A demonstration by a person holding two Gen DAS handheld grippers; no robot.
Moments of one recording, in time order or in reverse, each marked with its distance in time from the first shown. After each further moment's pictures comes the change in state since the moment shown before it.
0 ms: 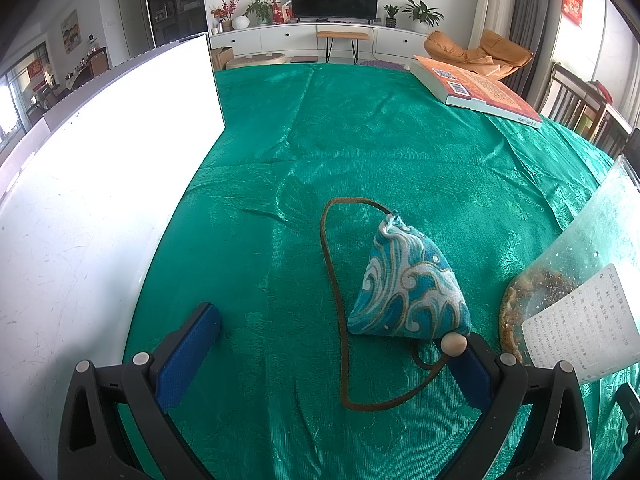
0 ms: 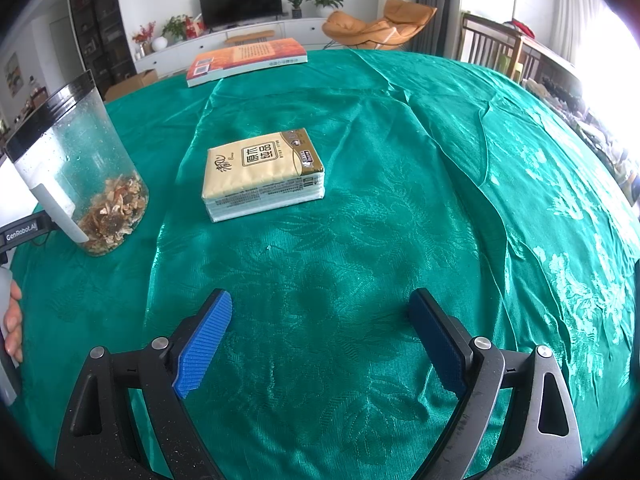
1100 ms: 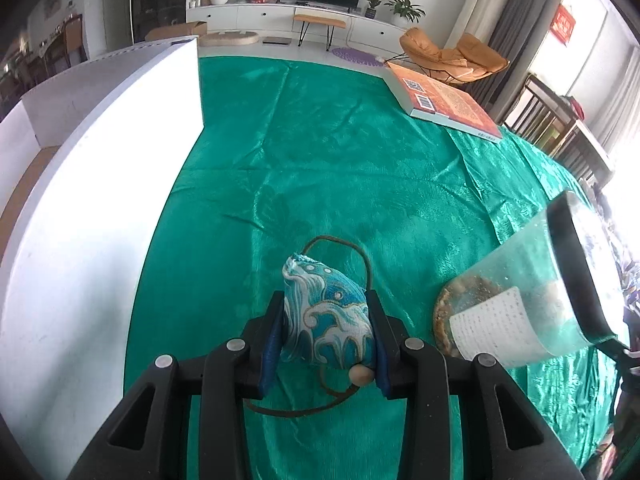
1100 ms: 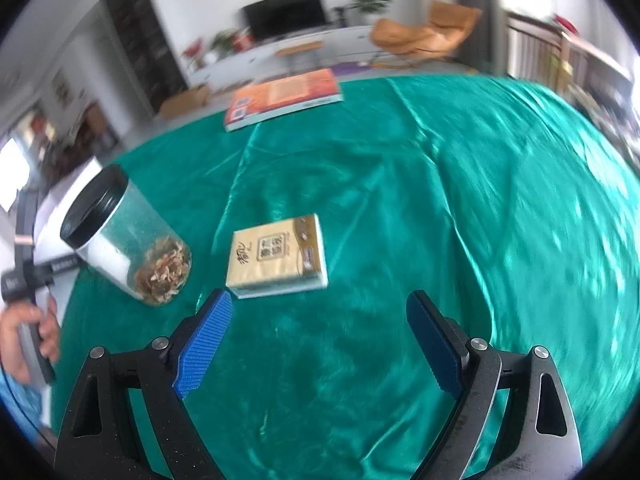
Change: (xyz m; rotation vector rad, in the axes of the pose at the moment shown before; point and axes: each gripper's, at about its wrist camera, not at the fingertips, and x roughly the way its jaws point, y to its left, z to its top) left arm -0.036 0.015 0.017 -0.065 0.080 -0.203; right arm -0.010 -0.014 0.085 -0.287 0.057 0.255
